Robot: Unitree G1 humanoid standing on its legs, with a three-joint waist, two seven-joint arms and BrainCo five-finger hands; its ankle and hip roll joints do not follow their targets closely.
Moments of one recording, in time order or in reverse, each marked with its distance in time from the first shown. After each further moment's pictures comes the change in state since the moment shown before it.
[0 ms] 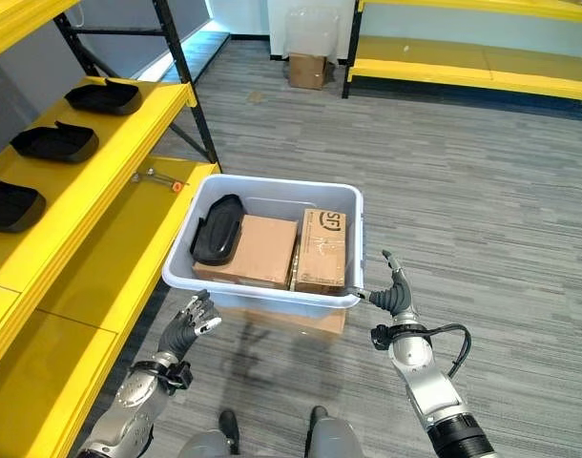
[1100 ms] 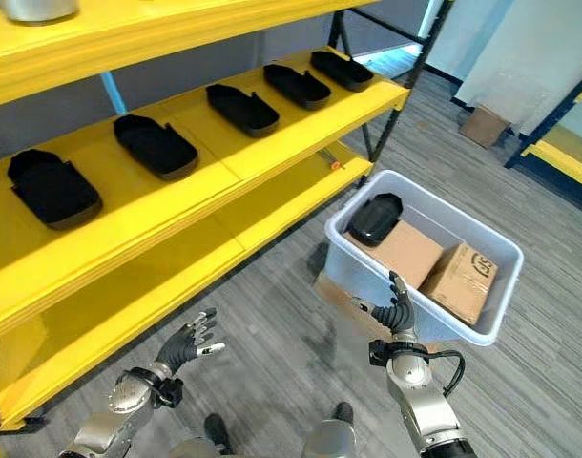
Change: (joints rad) left arm 0.054 0.151 -0.077 -0.007 0.133 0.050 -0.042; right arm 0.115 0.079 -0.090 -0.074 0.157 0.045 -0.068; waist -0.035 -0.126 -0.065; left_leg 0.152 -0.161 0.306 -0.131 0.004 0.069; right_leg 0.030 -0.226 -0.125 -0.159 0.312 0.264
